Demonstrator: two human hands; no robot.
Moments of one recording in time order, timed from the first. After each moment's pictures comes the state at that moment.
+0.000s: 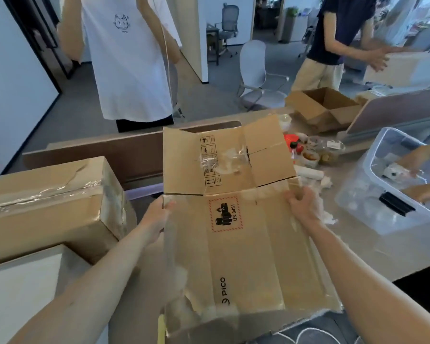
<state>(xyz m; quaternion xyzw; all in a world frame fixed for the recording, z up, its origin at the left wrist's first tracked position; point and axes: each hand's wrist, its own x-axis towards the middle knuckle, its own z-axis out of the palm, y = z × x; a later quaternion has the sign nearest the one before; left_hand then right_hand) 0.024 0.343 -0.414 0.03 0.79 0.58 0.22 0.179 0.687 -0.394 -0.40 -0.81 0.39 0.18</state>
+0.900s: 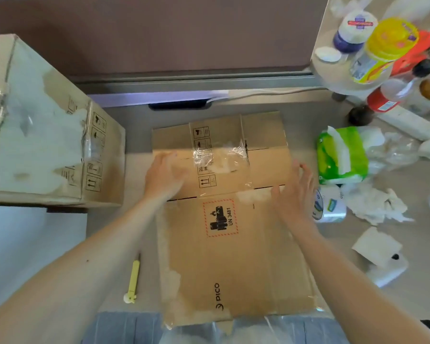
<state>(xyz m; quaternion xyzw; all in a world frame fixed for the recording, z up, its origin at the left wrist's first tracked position) -0.012 0.399 -0.568 -0.06 0.95 0.25 0.18 0.083 0.687 -0.585 -0.26 -0.94 0.22 -0.03</state>
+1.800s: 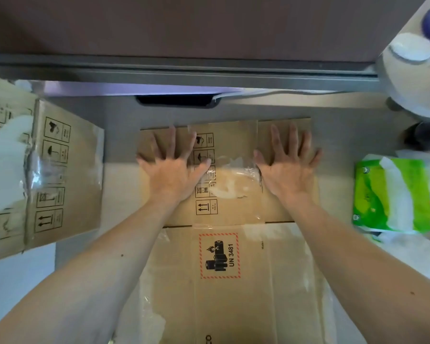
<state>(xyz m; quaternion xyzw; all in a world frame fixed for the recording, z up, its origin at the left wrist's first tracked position) -0.086 0.434 -0.653 -0.01 0.99 0.01 0.17 -0.069 0.688 -0.659 -0.15 -0.98 0.06 -0.15</state>
